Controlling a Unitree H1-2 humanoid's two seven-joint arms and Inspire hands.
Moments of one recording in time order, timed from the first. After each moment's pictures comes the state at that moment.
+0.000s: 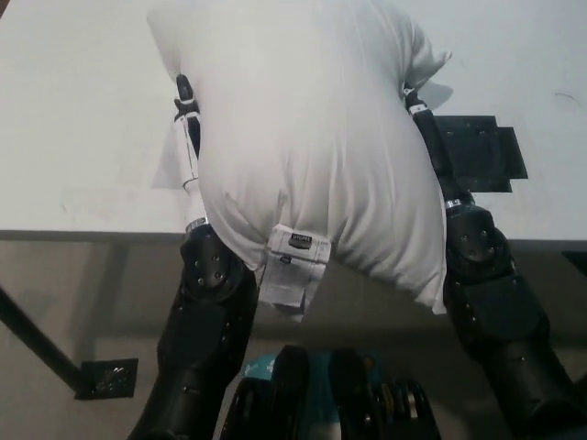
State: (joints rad) left_arm -0.72 -0.10 0.04 0.56 -0.07 -0.27 0.43; right_arm -0.77 -0.04 0.09 0.64 0.01 -0.15 -0.06
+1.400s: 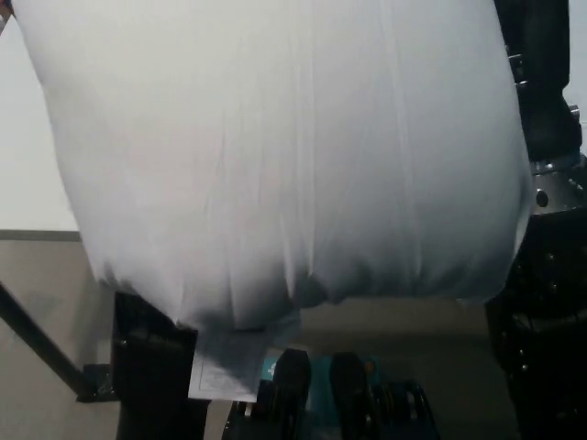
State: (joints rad) left_arm -0.69 -0.10 -0.08 -0.30 -0.01 -0.06 0.43; right_arm -0.79 -0.02 0.17 -0.38 -0.15 0.13 -0.09
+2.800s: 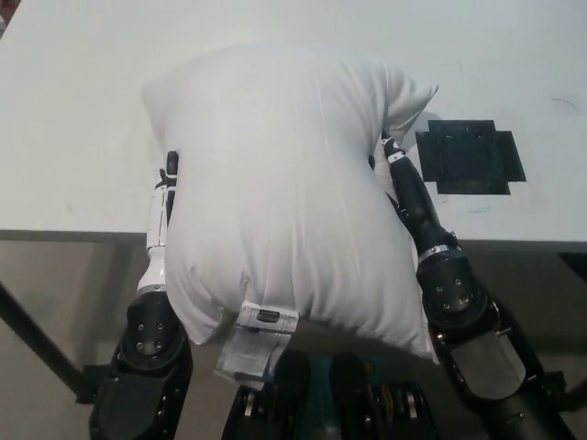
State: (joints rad) left_arm -0.50 0.06 -0.07 0.46 -0.05 -0.13 0.24; right_arm -0.62 -0.03 0.21 0.49 -0.25 -0.01 -0.13
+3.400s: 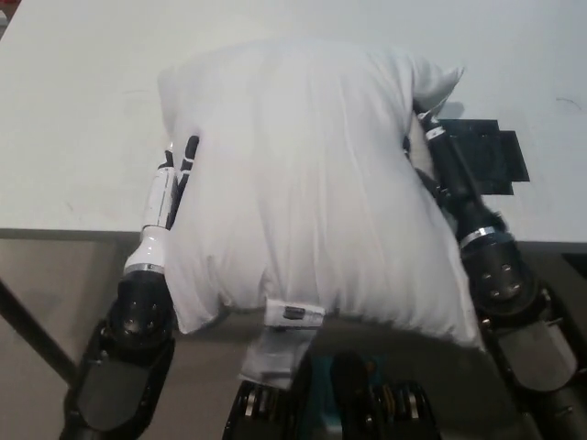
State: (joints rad) left_arm -0.53 0.16 -0.15 0.34 0.13 0.10 0.24; right_arm -0.62 -0.17 0.20 0.36 -0.25 0.03 -0.08
